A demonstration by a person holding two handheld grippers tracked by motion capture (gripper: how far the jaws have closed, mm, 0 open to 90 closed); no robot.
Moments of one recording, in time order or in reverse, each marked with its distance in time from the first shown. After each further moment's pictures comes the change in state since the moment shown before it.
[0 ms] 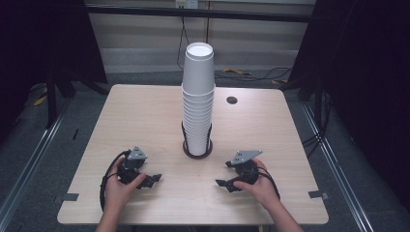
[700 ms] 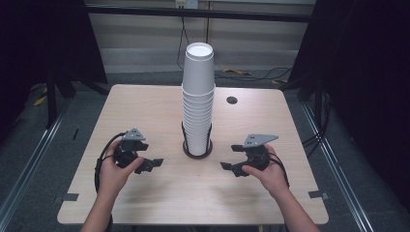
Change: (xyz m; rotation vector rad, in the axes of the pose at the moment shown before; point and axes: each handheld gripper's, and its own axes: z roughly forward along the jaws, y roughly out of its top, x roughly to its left) left arm 0.002 0.065 -0.043 -0.080 -0.091 -0.005; right arm -0.012 0.043 -0.045 -0.136 -0.023 0.024
